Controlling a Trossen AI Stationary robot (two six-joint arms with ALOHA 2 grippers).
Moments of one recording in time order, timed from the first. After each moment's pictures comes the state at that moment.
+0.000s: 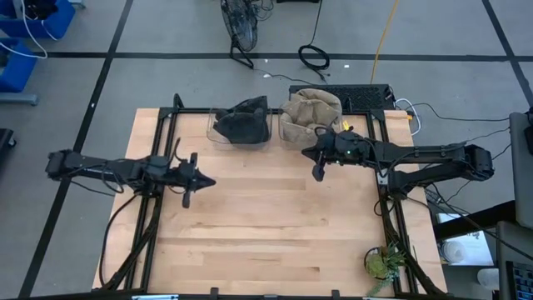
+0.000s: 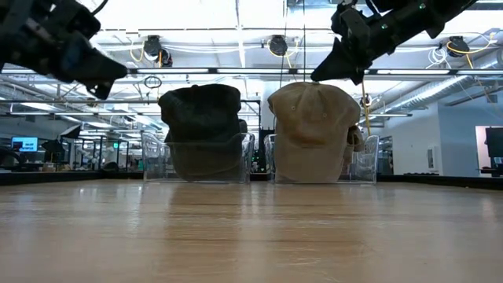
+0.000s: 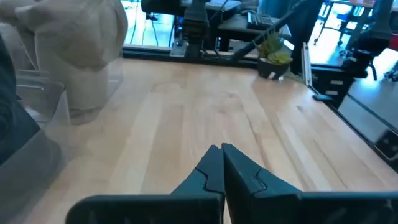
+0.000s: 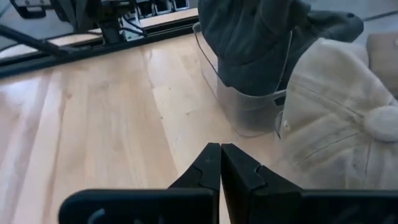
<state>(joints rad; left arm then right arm) -0.07 0.44 0.16 0.09 0.00 -0.10 -0.17 1.09 0.69 -0.04 0.11 0.16</state>
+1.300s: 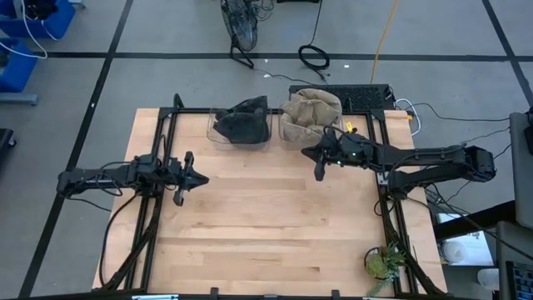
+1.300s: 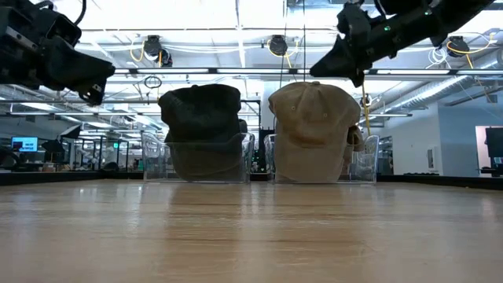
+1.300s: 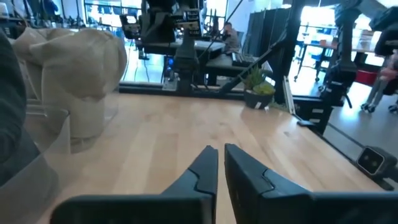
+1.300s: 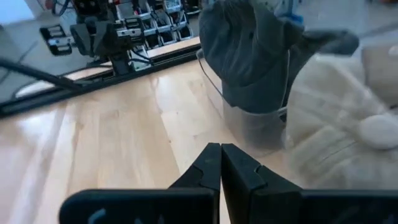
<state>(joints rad) 0.07 0.08 0.01 0.05 0.18 -0.08 -0.18 1.05 0.60 0.14 0.10 0.21</state>
